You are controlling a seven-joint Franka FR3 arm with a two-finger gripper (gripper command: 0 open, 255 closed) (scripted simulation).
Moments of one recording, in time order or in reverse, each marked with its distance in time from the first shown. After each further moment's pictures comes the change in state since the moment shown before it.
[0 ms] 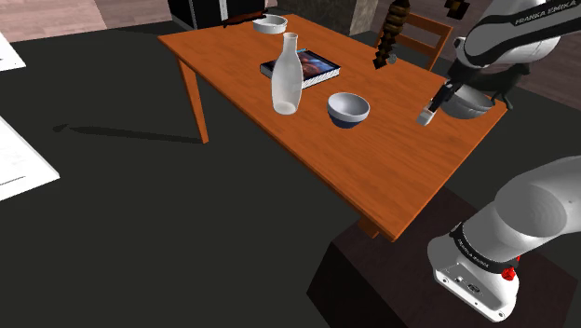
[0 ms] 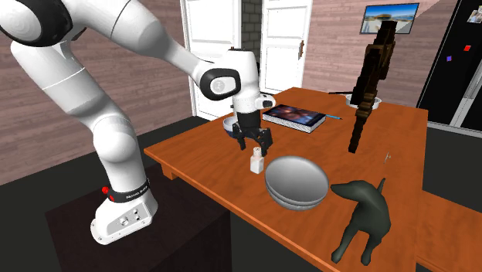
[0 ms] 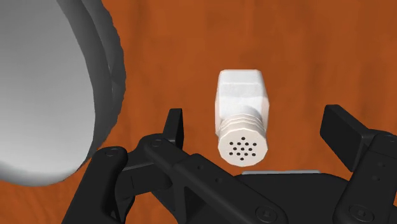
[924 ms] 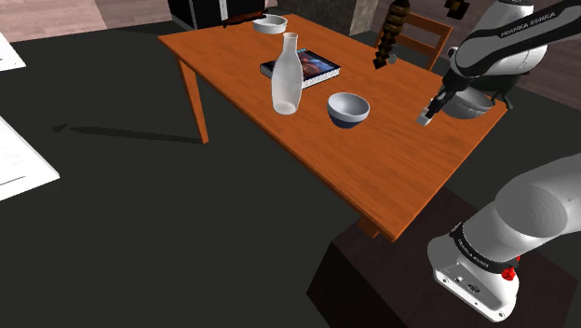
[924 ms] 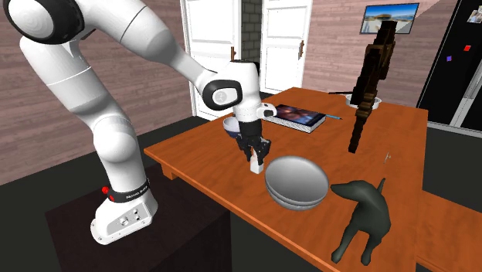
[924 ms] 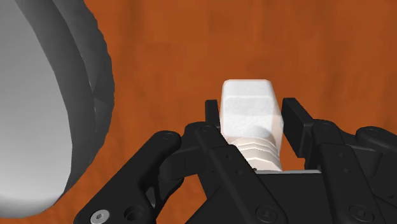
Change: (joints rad) arm 0.008 0.072 -0.024 -0.024 0.010 0.097 -0.013
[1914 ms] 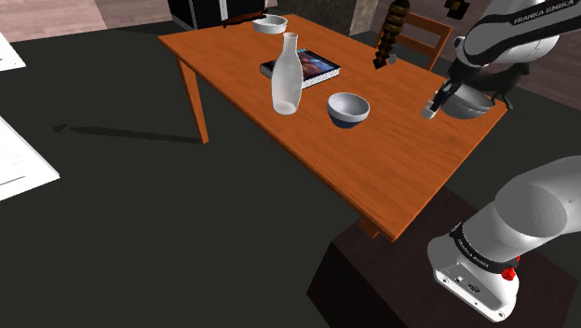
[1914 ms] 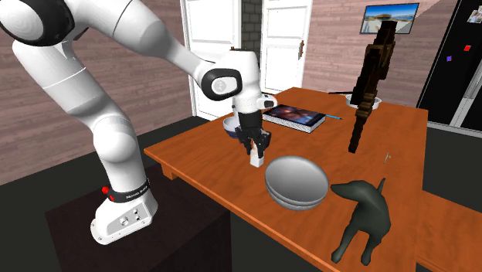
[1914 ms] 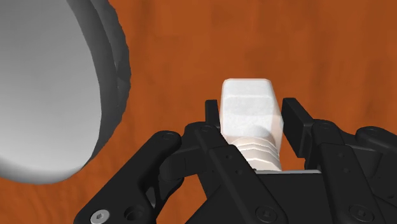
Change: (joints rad) arm -0.006 -0.059 0.018 0.035 -0.006 -0.093 0.006
